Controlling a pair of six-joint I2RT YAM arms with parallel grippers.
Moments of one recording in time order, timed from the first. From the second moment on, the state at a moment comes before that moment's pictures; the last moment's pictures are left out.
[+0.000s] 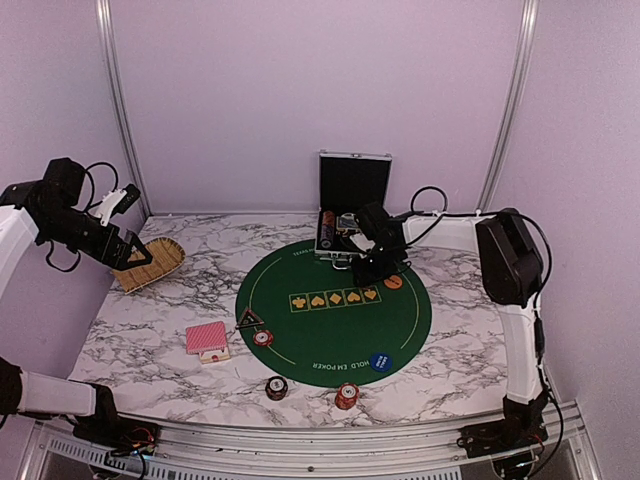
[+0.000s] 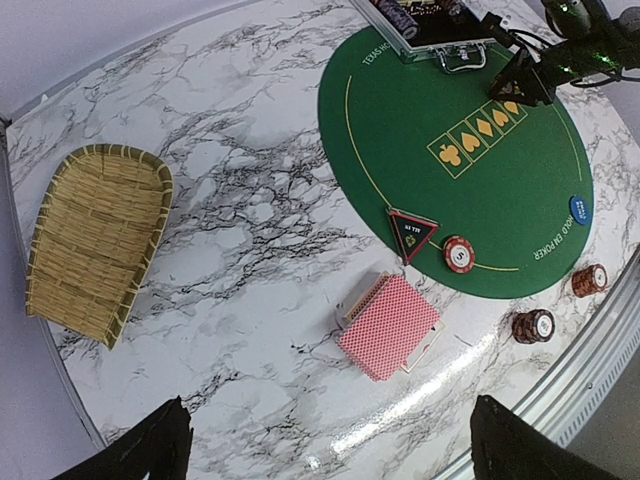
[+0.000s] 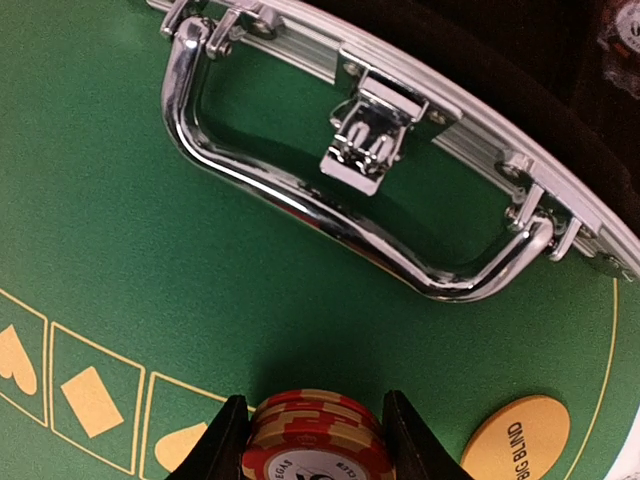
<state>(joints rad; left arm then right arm) 0.04 1.16 1.33 -1.21 0.45 0.39 0.56 2.20 1.68 -0.63 0.02 0.10</state>
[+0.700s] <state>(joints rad) 0.04 1.16 1.33 -1.21 0.46 0.41 0.50 2.20 1.68 -0.61 0.03 0.10</state>
